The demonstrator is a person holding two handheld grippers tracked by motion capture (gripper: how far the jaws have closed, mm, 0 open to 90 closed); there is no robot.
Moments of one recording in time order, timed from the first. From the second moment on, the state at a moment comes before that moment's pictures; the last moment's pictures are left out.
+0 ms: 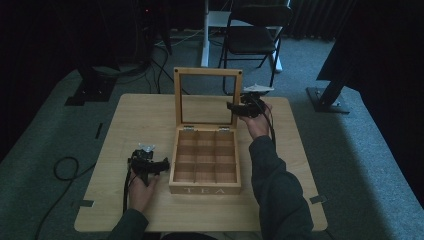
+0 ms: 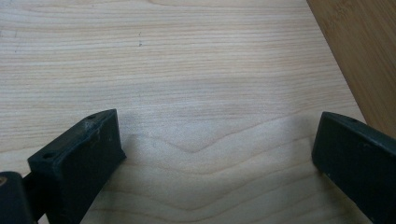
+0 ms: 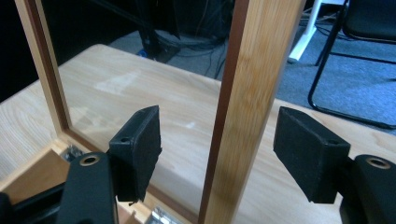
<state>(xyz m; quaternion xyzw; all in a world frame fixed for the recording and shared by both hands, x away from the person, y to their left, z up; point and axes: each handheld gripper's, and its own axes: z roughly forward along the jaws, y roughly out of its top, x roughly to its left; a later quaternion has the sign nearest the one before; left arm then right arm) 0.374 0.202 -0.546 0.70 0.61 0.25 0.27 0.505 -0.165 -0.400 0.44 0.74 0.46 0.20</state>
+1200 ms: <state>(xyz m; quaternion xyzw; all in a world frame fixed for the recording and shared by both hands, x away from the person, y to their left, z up) 0.374 0.202 -0.546 0.70 0.62 0.25 0.27 0.466 -0.174 -0.391 0.40 0.73 0.51 0.21</state>
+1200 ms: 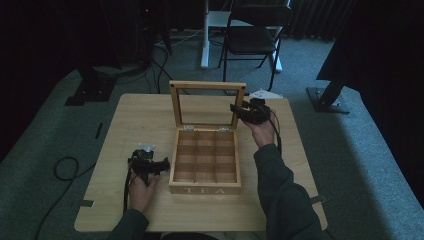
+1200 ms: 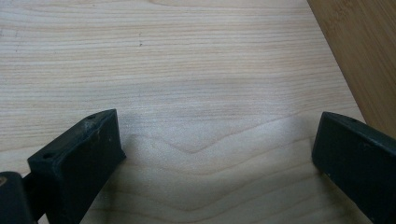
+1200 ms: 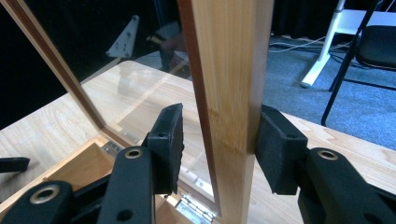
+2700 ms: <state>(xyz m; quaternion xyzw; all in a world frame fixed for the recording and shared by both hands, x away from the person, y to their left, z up) 0.374 0.198 -0.546 0.70 0.61 0.25 0.27 0.398 -0.174 -0.337 0.40 0.75 0.46 0.25</state>
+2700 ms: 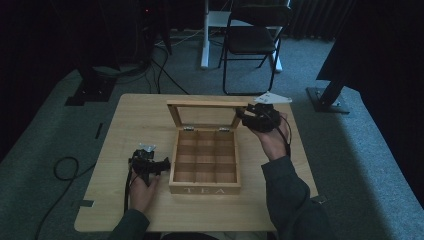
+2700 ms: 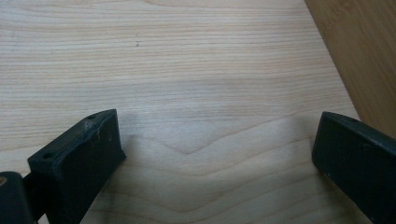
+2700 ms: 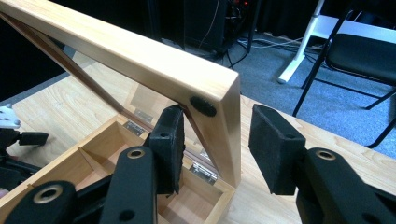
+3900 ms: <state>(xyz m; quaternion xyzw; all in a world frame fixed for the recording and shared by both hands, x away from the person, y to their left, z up) 0.374 0.196 -0.546 0.70 0.62 0.25 0.27 0.358 -0.171 -0.354 0.39 0.77 0.45 0.23</state>
